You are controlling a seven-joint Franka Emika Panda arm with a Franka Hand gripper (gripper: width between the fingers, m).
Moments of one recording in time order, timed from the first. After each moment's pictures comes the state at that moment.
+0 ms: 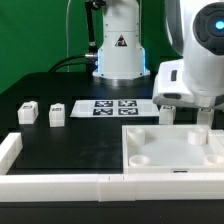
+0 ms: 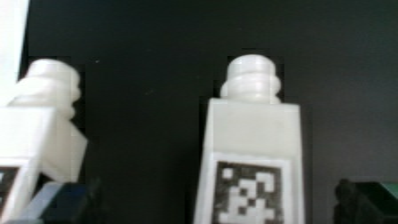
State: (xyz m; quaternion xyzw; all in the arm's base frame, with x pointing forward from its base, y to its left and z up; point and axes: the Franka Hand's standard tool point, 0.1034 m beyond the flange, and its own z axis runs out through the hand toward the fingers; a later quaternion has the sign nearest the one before) arm 0.396 0.161 0.017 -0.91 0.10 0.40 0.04
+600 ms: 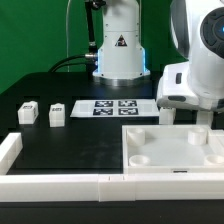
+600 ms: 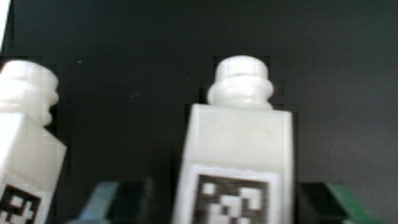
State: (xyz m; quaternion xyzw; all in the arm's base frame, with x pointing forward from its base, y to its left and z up) arm 0.392 0.165 0.011 -0.91 0.10 0.40 0.04
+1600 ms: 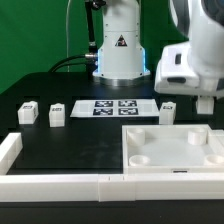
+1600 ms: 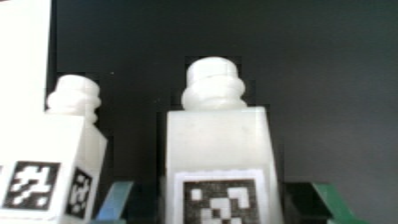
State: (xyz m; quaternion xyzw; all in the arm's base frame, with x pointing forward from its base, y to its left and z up) arm 0.408 0.159 0.052 -0.92 0.10 0.39 0.04
